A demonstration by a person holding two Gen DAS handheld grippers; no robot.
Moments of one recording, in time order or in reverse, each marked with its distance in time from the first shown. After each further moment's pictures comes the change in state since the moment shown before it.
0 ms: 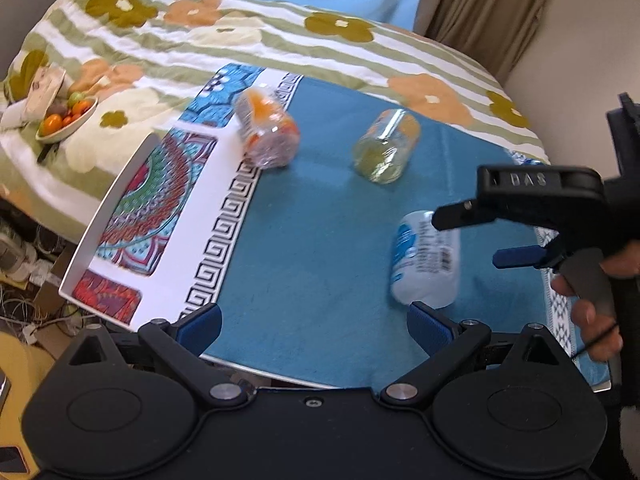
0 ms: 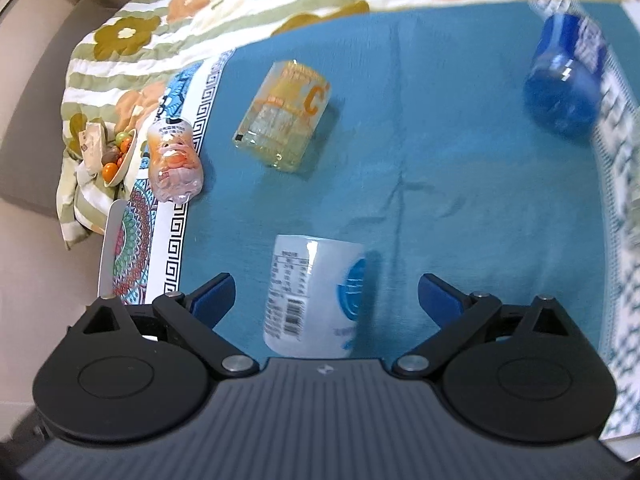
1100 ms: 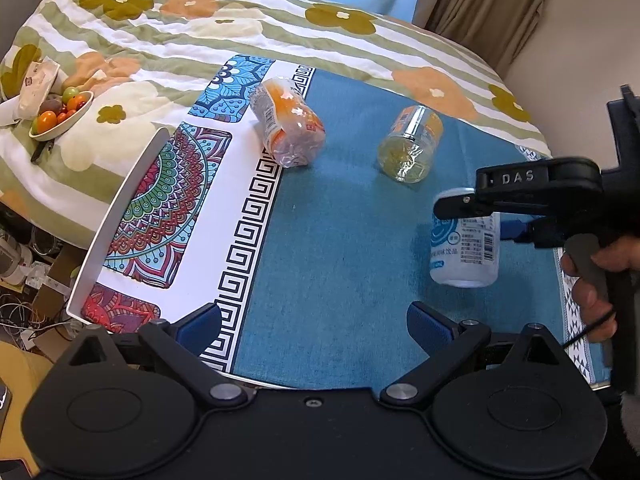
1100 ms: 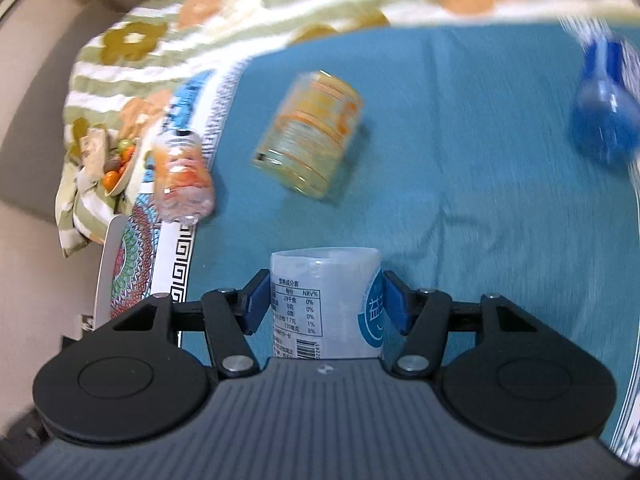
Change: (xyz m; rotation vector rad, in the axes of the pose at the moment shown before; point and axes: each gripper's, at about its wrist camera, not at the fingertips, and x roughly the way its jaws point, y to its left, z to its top) left arm 0.014 0.029 0.012 0.023 0.027 -0.022; right arm 0.018 0.026 0.004 -0.081 -0.097 -0.006
